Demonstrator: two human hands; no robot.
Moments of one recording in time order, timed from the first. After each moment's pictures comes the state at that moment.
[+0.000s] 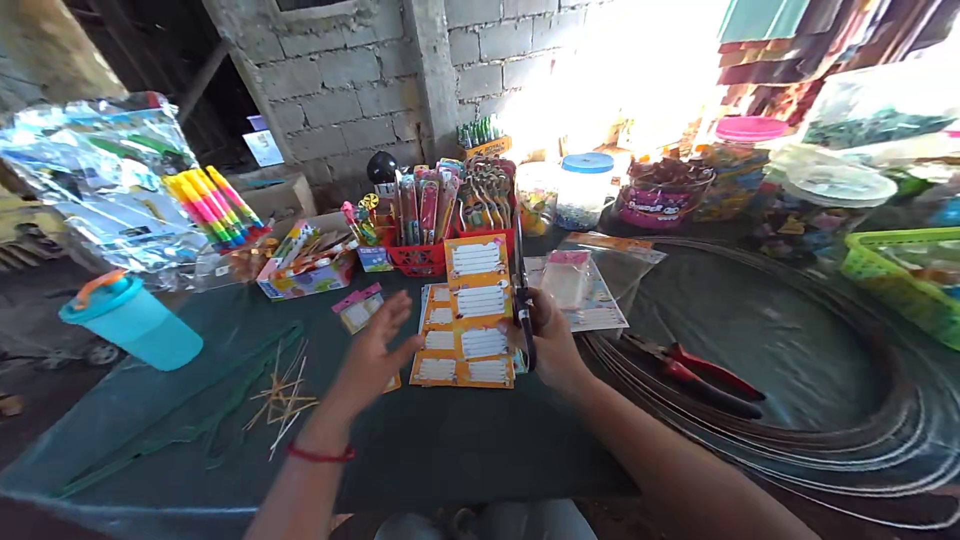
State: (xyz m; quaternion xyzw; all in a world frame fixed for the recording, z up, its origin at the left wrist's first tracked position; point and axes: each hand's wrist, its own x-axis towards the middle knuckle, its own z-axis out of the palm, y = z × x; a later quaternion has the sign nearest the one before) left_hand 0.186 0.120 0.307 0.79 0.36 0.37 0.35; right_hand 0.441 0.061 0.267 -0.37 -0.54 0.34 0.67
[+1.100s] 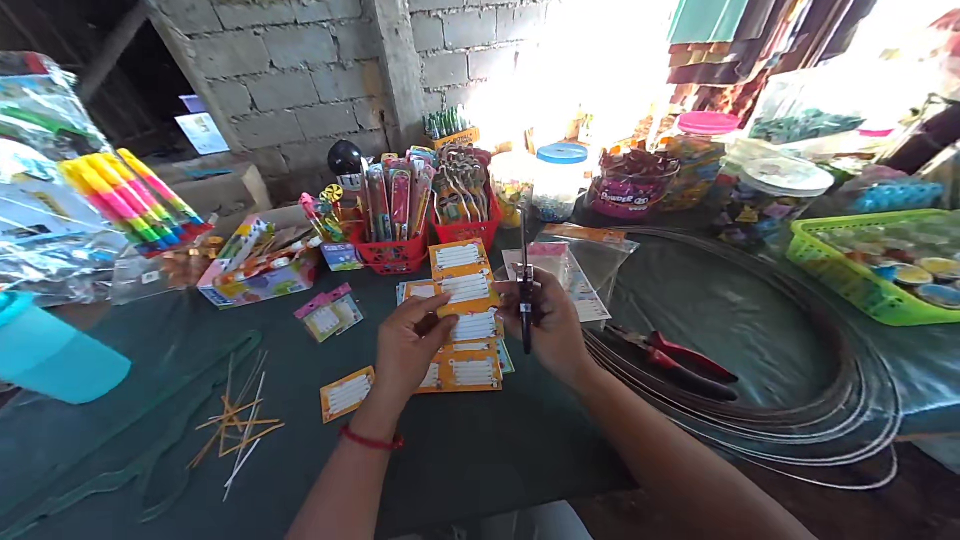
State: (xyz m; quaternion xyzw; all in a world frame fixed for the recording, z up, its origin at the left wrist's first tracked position) left_hand 0.258 0.134 0.276 0.75 0.25 0.51 0.34; right_hand 0.456 0.067 0.265 -0.41 -0.60 0.17 0.67
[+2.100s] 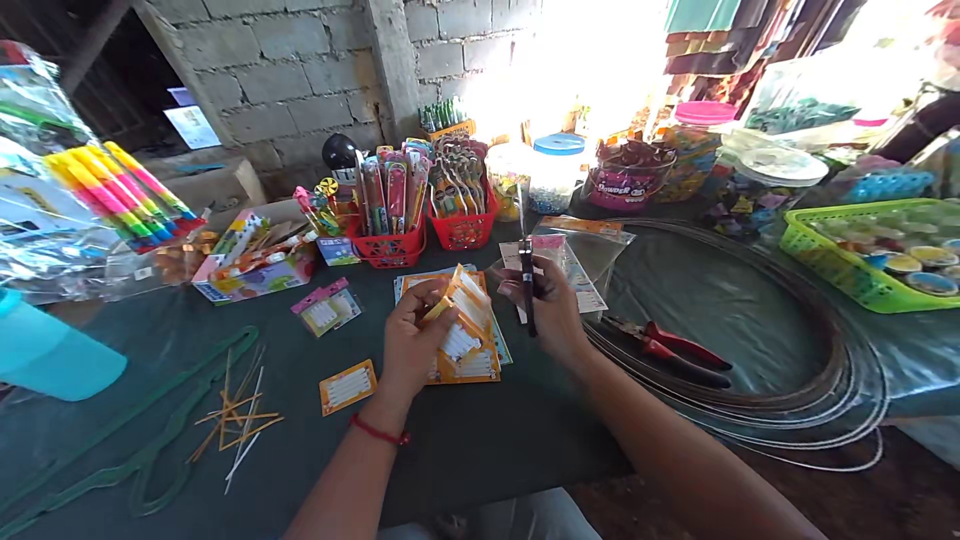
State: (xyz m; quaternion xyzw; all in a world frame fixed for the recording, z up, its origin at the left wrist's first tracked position) left_hand 0.268 0.127 0.271 0.65 0.24 0.54 0.48; right_hand 0.465 0.077 0.266 -0.52 -0.46 0.23 0.68
